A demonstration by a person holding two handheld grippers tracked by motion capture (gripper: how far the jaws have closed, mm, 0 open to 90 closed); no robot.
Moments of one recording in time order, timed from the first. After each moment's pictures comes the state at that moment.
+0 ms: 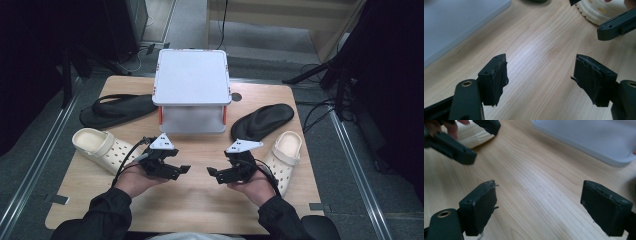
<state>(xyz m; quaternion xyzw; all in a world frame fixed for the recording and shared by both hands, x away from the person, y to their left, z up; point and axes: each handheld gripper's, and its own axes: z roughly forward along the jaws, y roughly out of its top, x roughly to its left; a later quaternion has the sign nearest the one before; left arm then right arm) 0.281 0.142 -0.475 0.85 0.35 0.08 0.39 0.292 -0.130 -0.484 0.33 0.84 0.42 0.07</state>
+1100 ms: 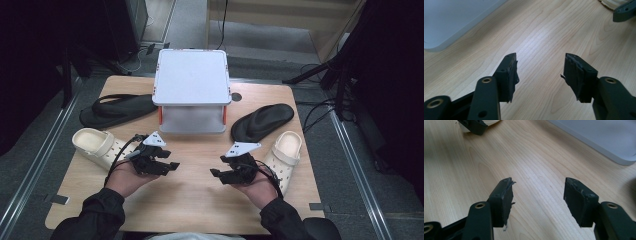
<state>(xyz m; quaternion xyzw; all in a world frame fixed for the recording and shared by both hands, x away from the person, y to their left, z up) 0.287 0.164 -0.474 0.86 0.36 0.07 0.35 0.289 -0.133 -0.482 0.28 0.87 0.39 0.07</state>
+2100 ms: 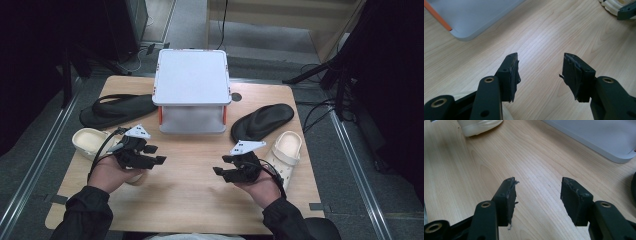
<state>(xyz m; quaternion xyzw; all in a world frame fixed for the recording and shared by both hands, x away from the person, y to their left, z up) 0.286 0.201 -0.447 0.85 0.39 0.07 0.35 0.290 -0.141 -0.476 0.29 0.87 0.40 0.06</state>
